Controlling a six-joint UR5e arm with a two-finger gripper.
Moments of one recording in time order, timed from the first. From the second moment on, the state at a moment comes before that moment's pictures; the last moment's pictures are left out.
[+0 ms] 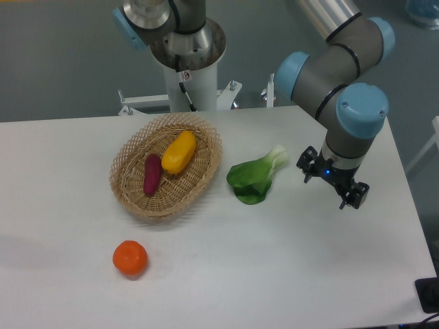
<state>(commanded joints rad) 2.67 -2.01 -1.51 -1.15 1.58 1.45</state>
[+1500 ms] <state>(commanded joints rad) 2.70 -1.88 -1.70 -1.16 1.53 1.46</state>
